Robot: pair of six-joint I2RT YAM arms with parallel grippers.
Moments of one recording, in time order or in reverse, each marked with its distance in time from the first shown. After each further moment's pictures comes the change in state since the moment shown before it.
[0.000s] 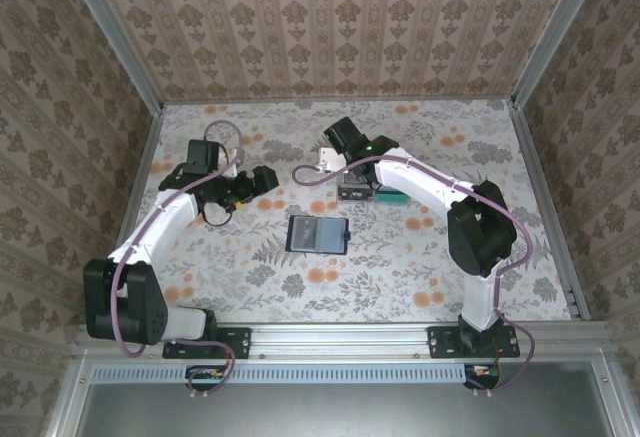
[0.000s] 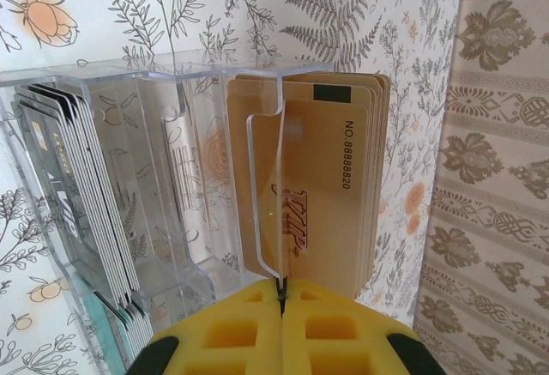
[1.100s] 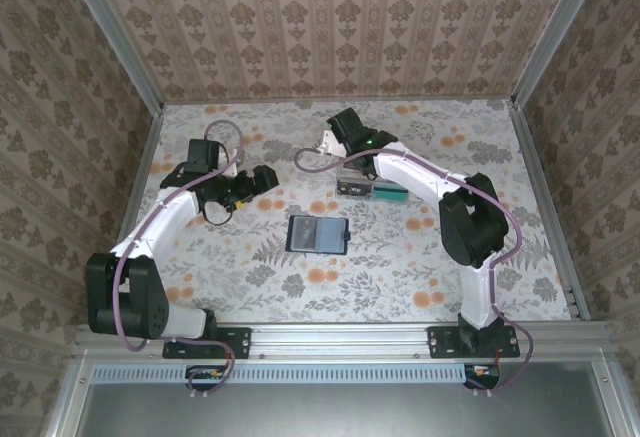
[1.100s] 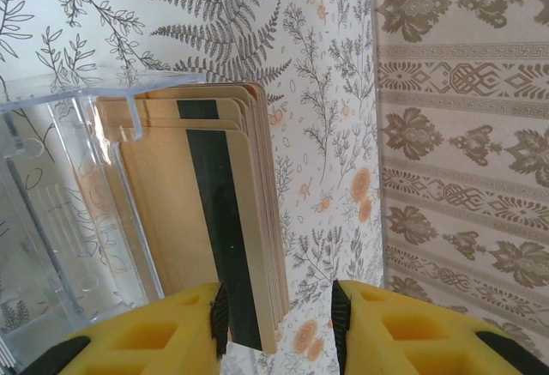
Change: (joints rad) left arm 0.008 0.026 0.003 0.014 0.011 0.000; right arm -0.048 0.073 0.050 0.154 0.086 0.022
